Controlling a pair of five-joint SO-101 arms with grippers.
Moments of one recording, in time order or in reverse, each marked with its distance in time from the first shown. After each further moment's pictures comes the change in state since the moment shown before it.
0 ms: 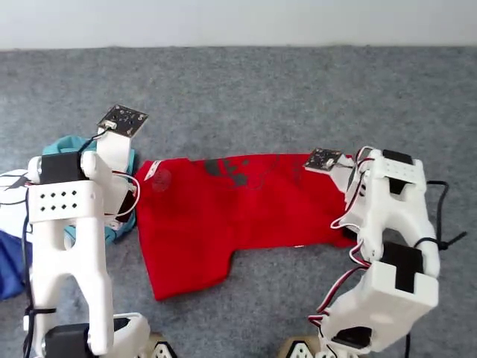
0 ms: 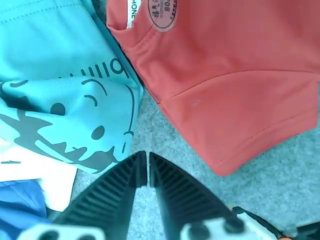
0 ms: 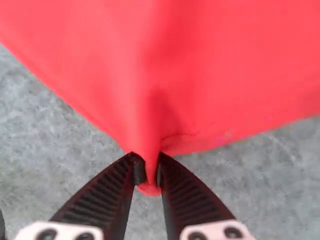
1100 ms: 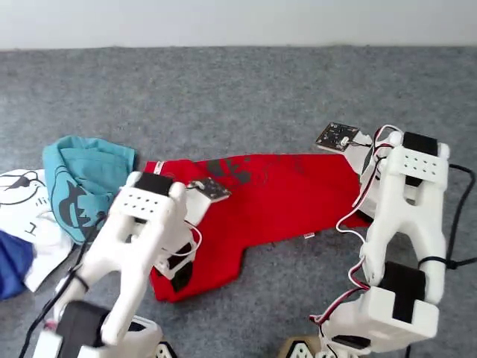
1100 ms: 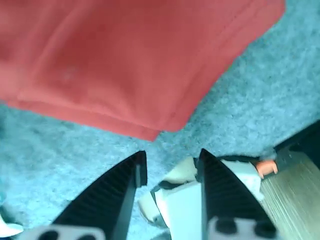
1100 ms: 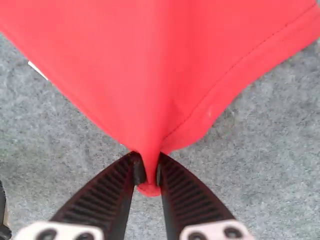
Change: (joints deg) left arm 23.8 10.1 19.3 -1.6 0.0; right arm 0.8 -9.8 -7.4 9.1 0.0
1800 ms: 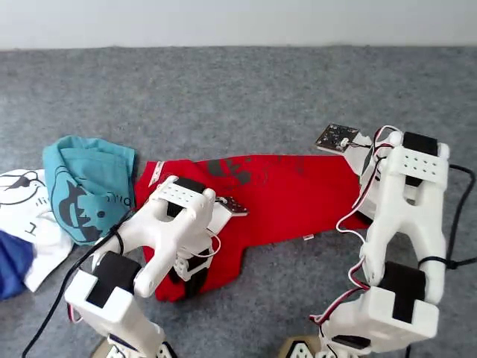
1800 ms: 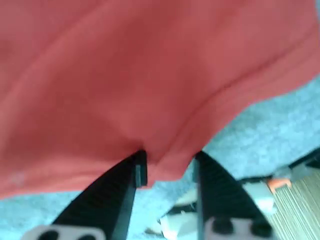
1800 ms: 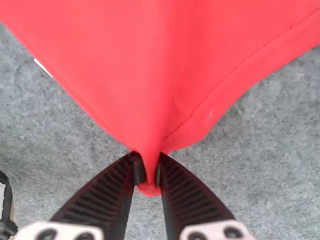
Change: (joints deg) left arm 4.9 19.7 -3.1 -11.2 0.2; right arm 0.0 0.0 0.0 1.3 0.0
